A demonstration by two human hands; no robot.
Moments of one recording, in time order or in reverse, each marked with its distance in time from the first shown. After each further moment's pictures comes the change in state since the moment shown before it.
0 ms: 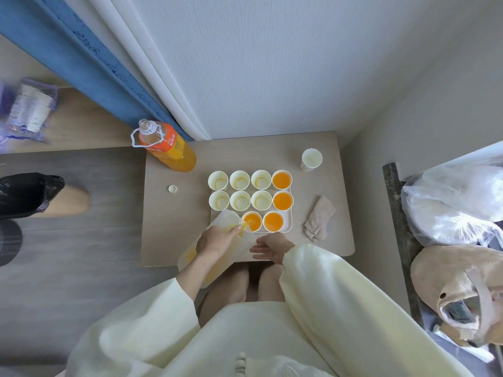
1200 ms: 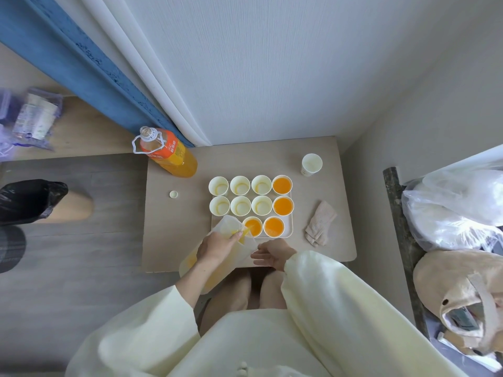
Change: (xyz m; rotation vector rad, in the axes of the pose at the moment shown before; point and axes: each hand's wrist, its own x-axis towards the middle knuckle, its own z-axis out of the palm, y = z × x) left_hand -0.001 0.000 0.002 -0.020 -0.004 0.027; right_hand -0.002 0.003 -0.003 0.013 0.006 -0.001
